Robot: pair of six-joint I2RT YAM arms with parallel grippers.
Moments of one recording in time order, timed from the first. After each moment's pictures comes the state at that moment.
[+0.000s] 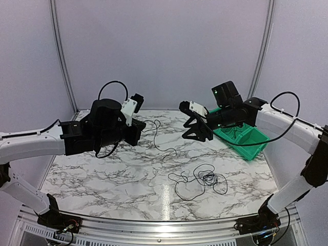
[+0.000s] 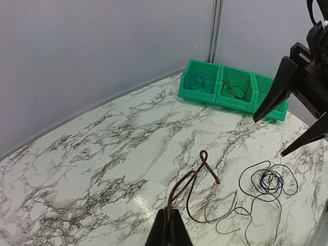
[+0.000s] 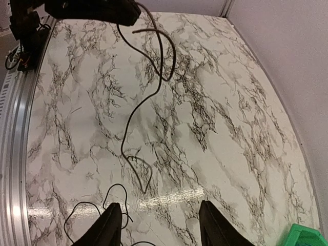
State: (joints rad) left arm -0.99 1.38 1.14 -0.20 -0.31 -0.15; right arm 0.63 1.47 1.32 -0.60 -0.49 -0.60
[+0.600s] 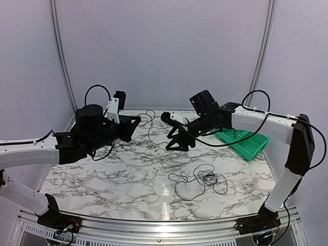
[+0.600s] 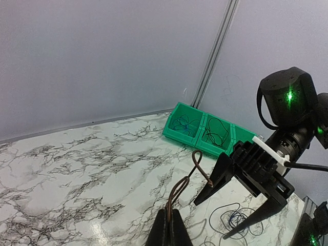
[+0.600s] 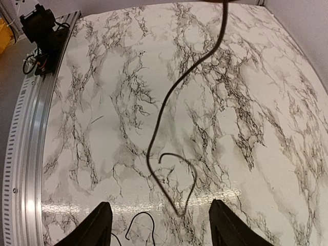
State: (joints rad) left arm -0.93 1.28 0.89 0.23 -0.22 -0.31; right arm 0.71 1.71 1.40 -0.53 -0.61 -0.49
